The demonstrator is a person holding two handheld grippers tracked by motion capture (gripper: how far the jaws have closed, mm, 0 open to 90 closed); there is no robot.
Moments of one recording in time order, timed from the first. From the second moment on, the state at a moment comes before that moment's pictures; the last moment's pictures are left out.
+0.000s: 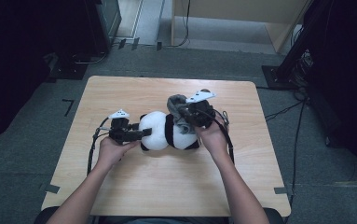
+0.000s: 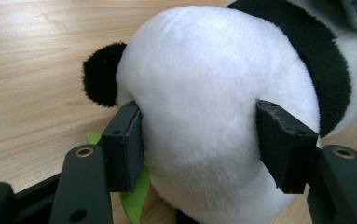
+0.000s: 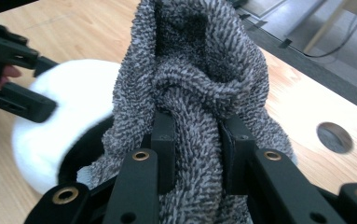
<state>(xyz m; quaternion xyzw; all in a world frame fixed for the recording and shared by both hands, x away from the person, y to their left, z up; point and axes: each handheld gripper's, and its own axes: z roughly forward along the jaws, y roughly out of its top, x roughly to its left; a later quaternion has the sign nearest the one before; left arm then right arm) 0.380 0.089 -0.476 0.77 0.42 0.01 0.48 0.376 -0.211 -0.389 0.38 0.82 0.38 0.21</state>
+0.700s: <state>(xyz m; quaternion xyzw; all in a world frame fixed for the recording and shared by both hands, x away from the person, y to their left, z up) 0.379 0.088 -0.476 0.77 0.42 0.01 0.48 0.358 -0.219 -0.365 0.37 0.79 0.43 0.21</state>
